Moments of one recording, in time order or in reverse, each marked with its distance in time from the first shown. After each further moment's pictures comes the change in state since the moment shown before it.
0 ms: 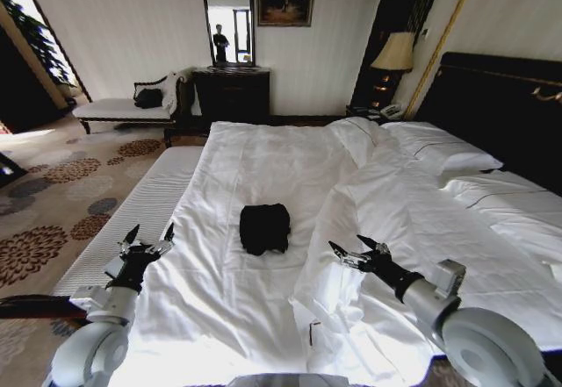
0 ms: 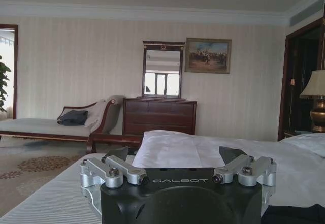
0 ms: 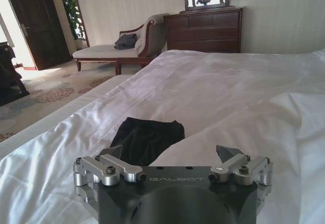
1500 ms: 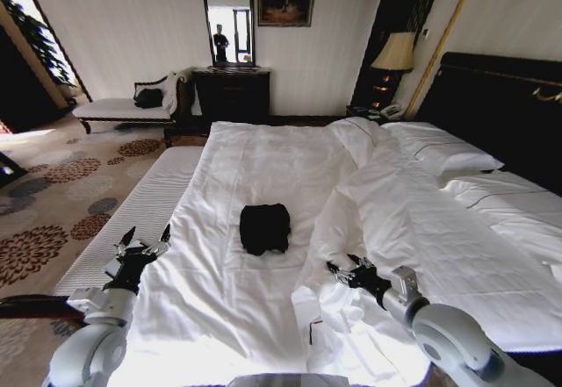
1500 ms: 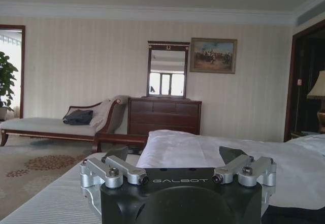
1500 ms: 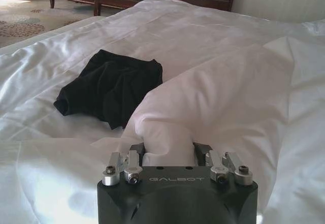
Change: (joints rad) left arm -0.006 -0.003 -0.011 0.010 -0.006 -0.002 -0.005; right arm 0.023 0.008 -0.210 -0.132 -0.309 -0.046 0.017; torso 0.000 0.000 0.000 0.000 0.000
